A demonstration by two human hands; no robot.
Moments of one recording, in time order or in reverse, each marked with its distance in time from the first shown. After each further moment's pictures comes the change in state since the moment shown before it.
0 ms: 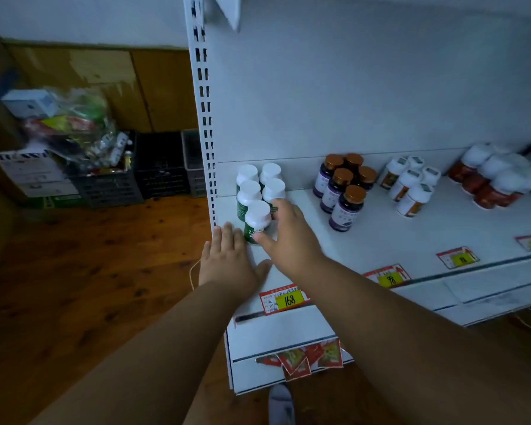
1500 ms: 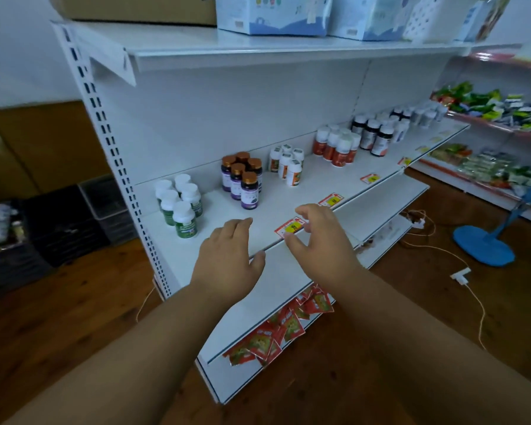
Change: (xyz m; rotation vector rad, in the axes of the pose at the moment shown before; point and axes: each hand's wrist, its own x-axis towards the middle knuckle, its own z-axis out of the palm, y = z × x) left_hand -0.131 0.065 -0.075 -0.249 0.217 0.642; right_hand -0.210 -0.009 -0.118 -0.125 0.449 0.233
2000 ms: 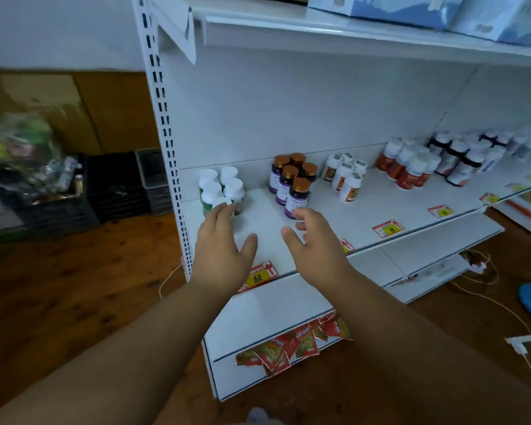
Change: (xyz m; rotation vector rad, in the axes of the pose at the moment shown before) left_hand 0.031 -0.064 0.014 -0.297 0.294 -0.403; right_hand 0.075 -0.017 0.077 0.138 -0.264 -0.009
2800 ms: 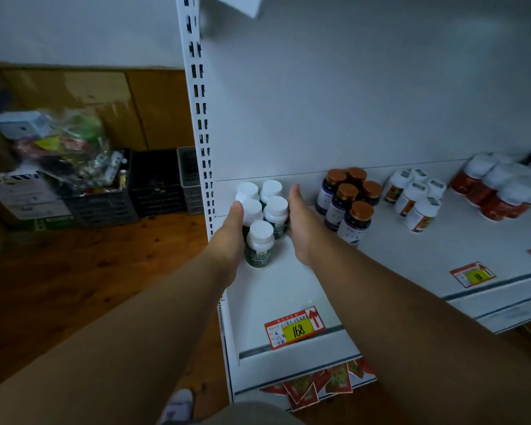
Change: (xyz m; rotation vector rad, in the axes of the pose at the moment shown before) left_hand 0.109 -0.055 0.010 -0.854 -0.157 -0.718; right_hand 0.174 -0.010 0.125 0.738 -0.347 0.494
